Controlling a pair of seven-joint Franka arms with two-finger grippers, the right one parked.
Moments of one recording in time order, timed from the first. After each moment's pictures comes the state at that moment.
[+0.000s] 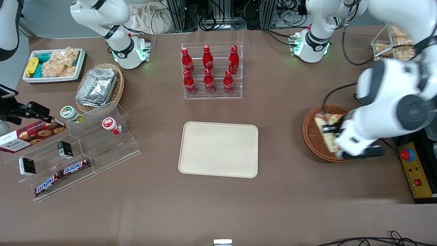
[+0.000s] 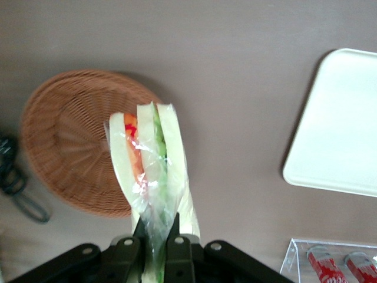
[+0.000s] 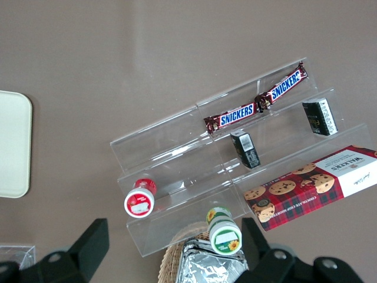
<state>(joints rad) -0.27 0.41 0.01 -1.41 -0.03 1.58 -0.29</state>
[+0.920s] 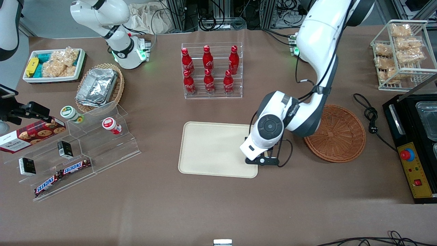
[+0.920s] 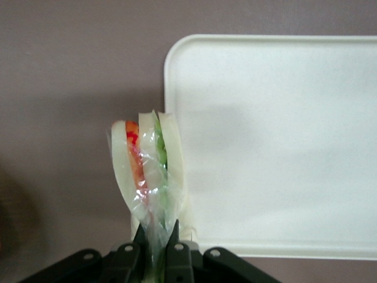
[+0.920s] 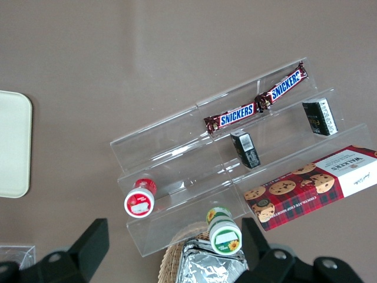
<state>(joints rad) -0.54 0.70 -0.02 -1.40 -0.03 1.95 -0.47</state>
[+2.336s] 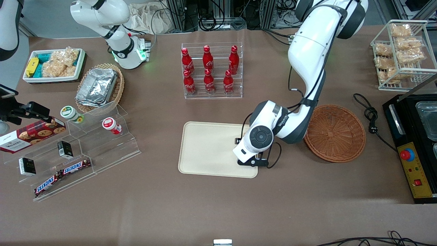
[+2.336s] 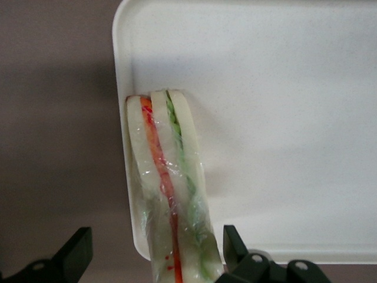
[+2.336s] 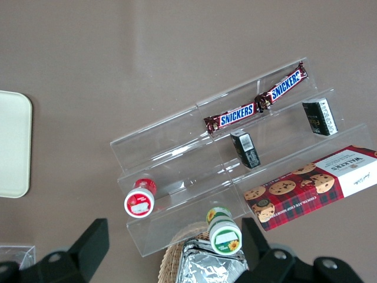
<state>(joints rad) -0.53 0.78 -0.05 -1.34 -0.09 1.92 -0.47</state>
